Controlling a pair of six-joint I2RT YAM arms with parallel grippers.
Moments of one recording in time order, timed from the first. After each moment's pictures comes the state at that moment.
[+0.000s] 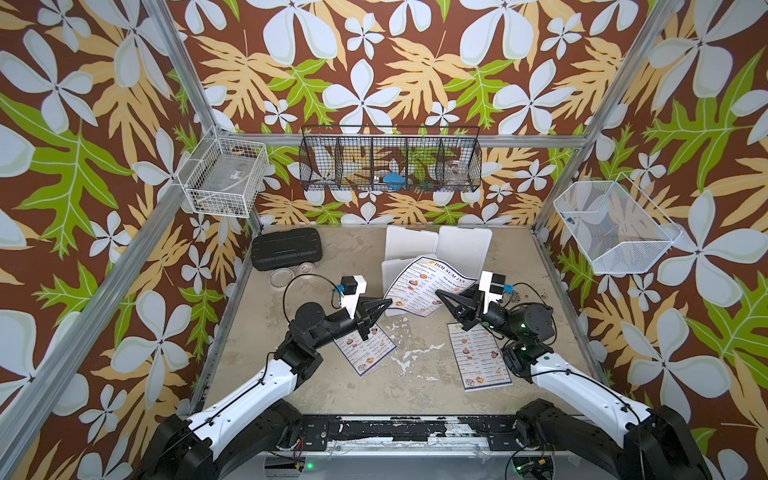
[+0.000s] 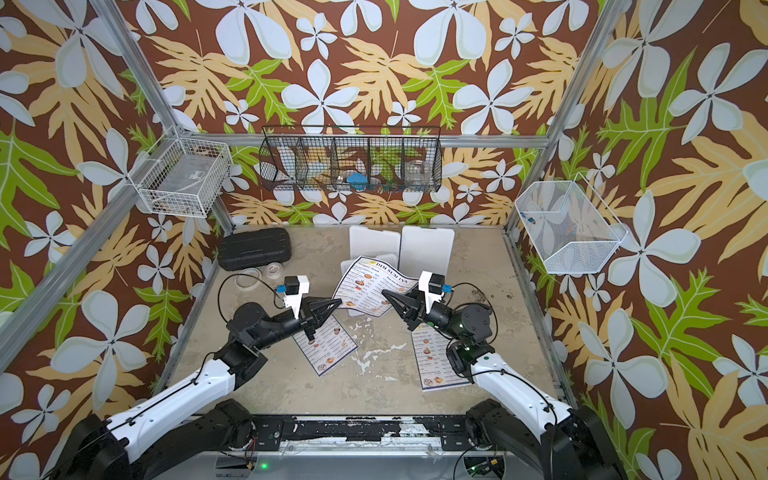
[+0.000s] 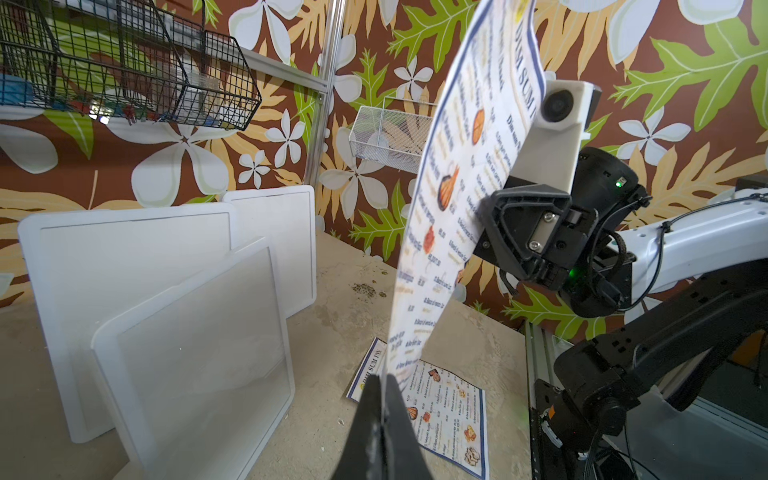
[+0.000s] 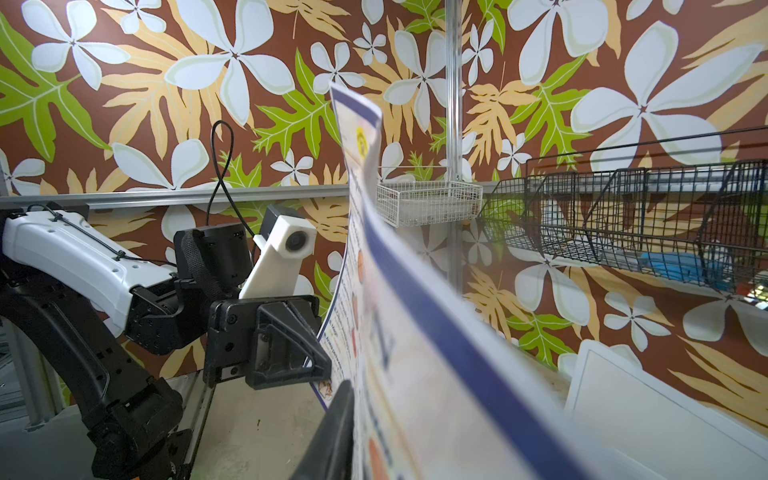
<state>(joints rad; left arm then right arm) -0.56 0.96 0.47 0.58 0.51 -0.30 0.44 1.03 0.45 0.97 -0.68 0.28</state>
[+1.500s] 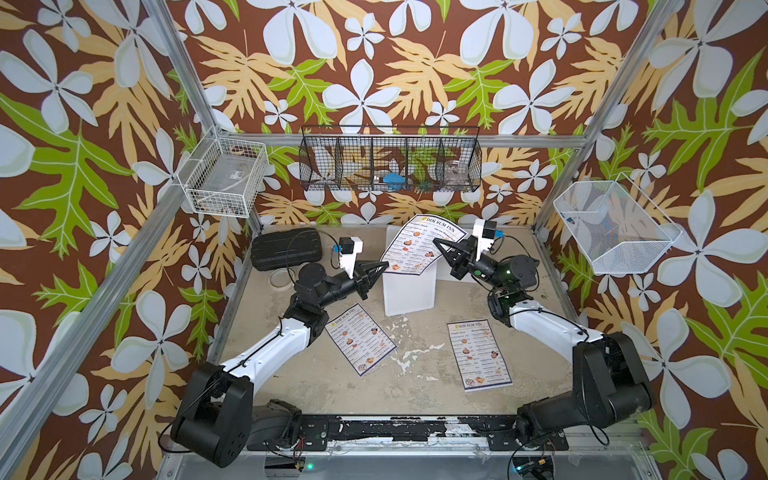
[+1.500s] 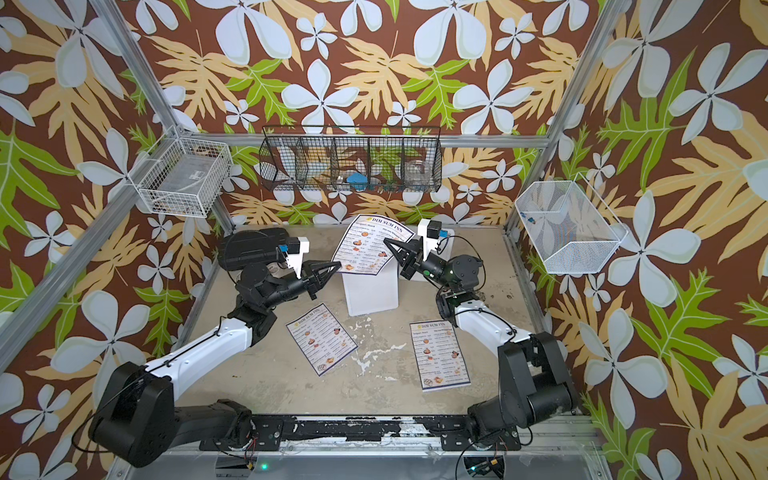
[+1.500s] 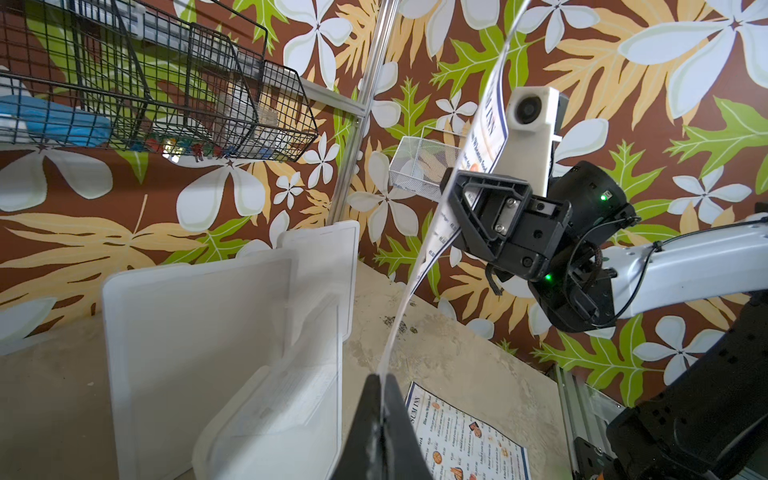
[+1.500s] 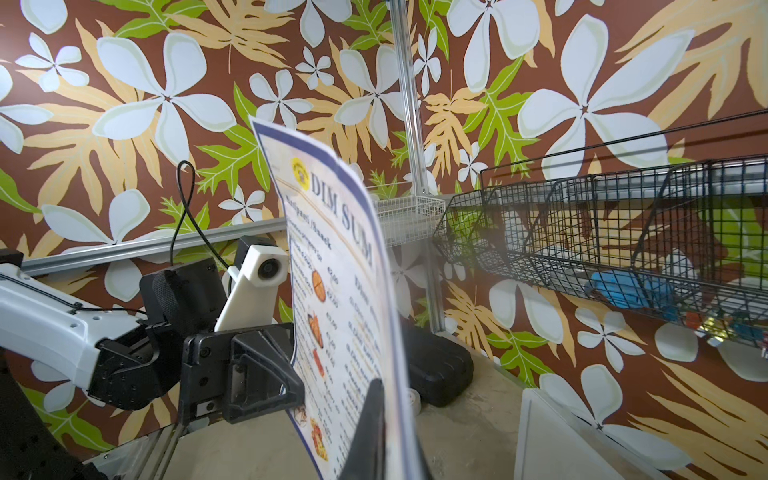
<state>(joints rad) -0.37 1.32 0.75 0.67 0.66 -0.38 0.28 1.51 0.87 1.11 -0.79 0.48</state>
